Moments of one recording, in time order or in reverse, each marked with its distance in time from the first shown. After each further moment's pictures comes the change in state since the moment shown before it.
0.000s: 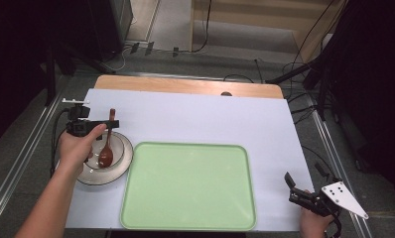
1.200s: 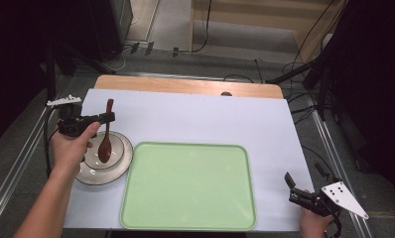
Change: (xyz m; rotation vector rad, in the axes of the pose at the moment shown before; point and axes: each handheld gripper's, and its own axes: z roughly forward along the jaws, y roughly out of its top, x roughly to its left) left arm -0.031 0.000 -0.039 -0.193 -0.092 0.167; right arm 0.000 0.000 0.000 0.000 0.002 -0.001
